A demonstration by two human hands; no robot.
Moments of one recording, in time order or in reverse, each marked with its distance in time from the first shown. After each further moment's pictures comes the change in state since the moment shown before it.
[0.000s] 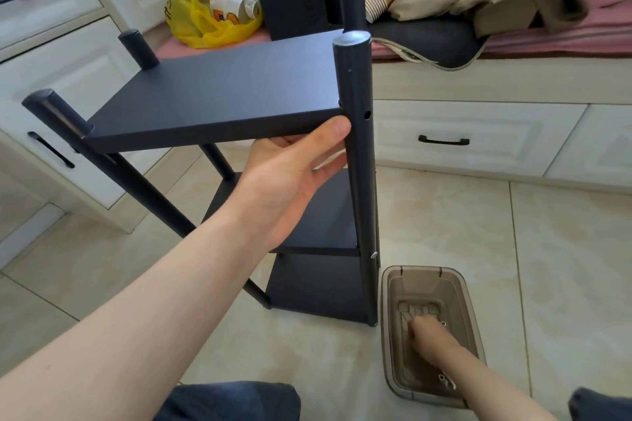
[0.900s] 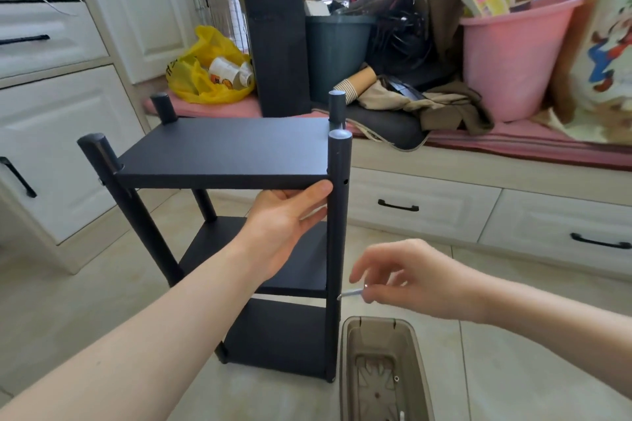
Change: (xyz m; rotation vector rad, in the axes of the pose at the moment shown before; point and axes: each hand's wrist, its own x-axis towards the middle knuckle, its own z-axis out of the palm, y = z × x) left_hand -0.009 0.006 0.009 -0.002 0.050 -0.036; right_hand -0.215 -0.087 -0.267 0.278 0.296 -0.699
